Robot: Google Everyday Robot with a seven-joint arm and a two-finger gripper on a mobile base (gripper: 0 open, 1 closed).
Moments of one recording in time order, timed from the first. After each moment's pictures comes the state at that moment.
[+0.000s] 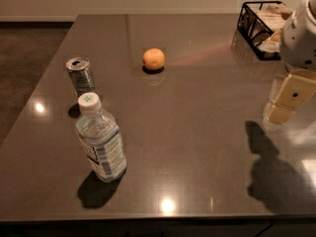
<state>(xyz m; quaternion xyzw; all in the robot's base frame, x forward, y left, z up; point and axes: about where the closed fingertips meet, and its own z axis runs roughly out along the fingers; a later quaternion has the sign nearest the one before) 0.438 -0.217 0.976 -0.60 0.78 -0.03 0.16</state>
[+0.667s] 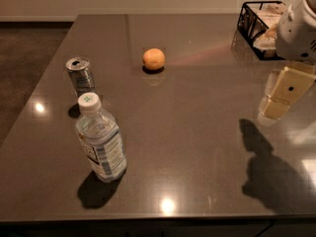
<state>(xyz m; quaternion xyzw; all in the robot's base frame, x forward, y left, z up) 0.443 -0.208 0.980 -0.61 0.77 -0.01 0.16</state>
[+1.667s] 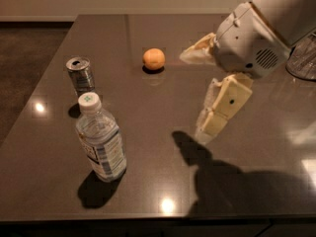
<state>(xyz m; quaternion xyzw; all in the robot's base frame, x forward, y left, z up) 0.410 -0.072 0.983 -0.68 0.66 0.18 0.24</state>
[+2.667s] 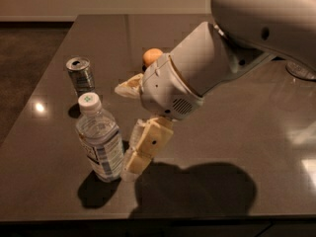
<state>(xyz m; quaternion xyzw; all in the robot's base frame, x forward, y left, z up) 0.378 0.048 0.937 -0.70 0.60 0.28 0.27</state>
